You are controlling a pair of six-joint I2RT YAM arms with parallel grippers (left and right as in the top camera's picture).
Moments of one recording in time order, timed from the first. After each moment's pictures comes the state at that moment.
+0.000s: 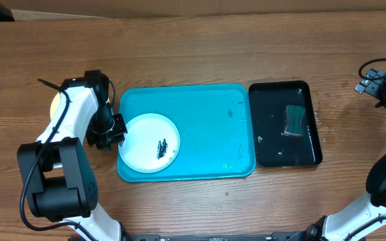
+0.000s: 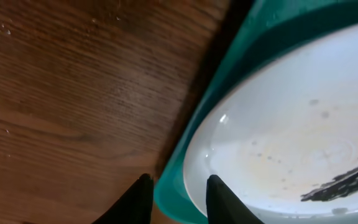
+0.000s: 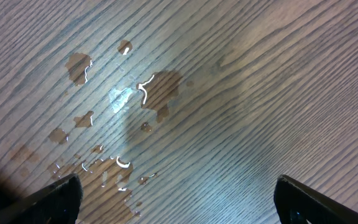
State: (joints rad) left arm 0.11 1.86 1.28 -1.19 -0.01 -0.31; right arm -0.44 1.90 1.60 -0.99 0.16 0.25
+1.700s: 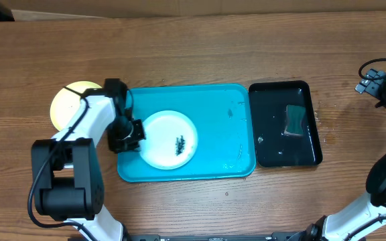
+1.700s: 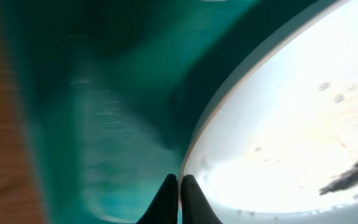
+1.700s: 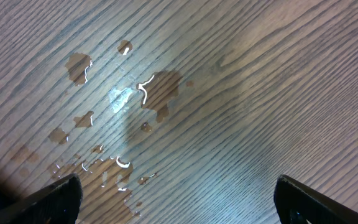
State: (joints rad) left arm -0.02 1.85 1.15 -1.03 0.18 -0.29; right arm -0.44 1.90 1.60 -0.99 0.16 0.25
